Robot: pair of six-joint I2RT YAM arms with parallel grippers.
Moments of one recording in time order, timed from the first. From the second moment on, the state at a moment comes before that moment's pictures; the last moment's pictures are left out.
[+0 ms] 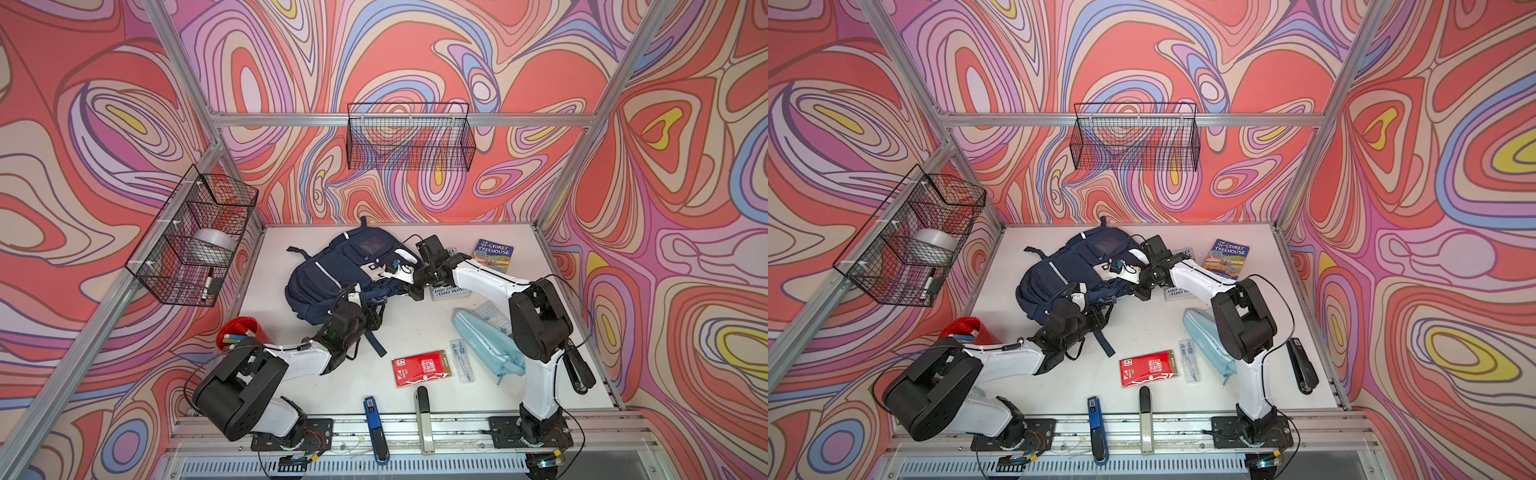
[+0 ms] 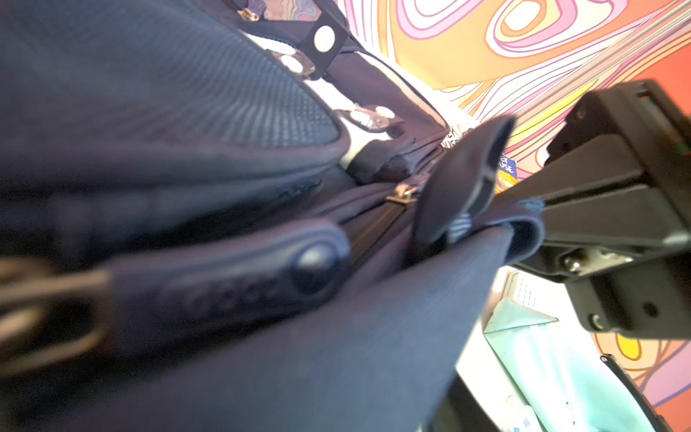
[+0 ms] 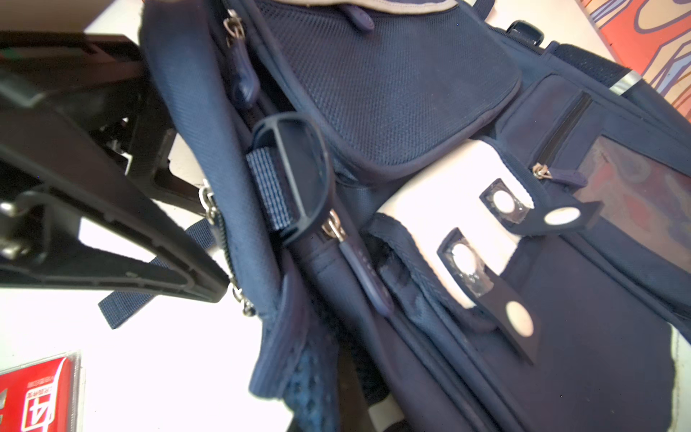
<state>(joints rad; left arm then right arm) -0.59 1.44 0.42 0.59 -0.06 -0.74 0.53 2.00 1.51 -0.46 -0.62 -0.79</state>
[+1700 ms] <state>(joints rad) -0.38 1.10 0.54 -0.21 0.09 -0.68 0.67 1.86 1.23 -0.06 -0.40 -0.74</state>
